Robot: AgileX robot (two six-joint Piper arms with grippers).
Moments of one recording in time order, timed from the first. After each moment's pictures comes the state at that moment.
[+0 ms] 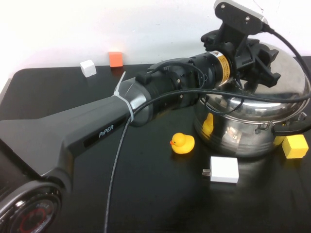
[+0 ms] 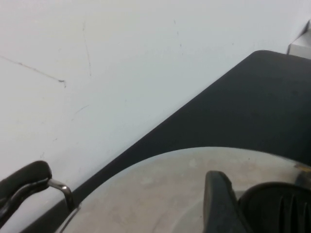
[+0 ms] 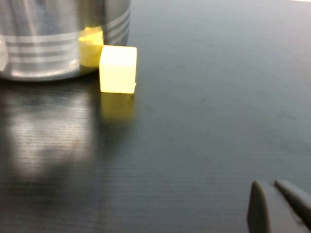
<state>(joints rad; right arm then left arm) -0.03 -0.01 0.02 -0.06 0.42 -0.05 -0.72 2.09 -1.78 1.11 -0.19 -1.07</state>
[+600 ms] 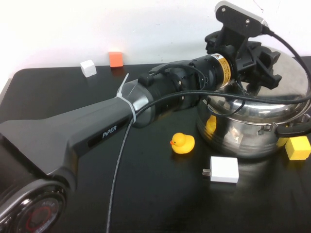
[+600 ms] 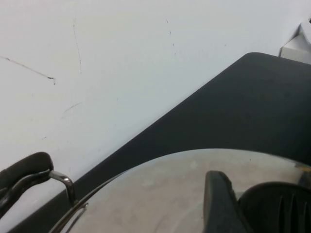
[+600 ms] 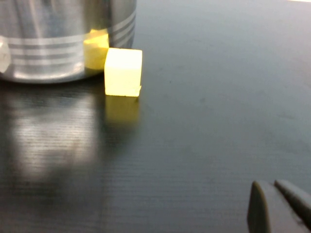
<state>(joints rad) -0.03 -0.01 0.02 -0.06 0.42 -0.05 -0.72 2.11 -1.79 1.10 -0.22 -1.08</state>
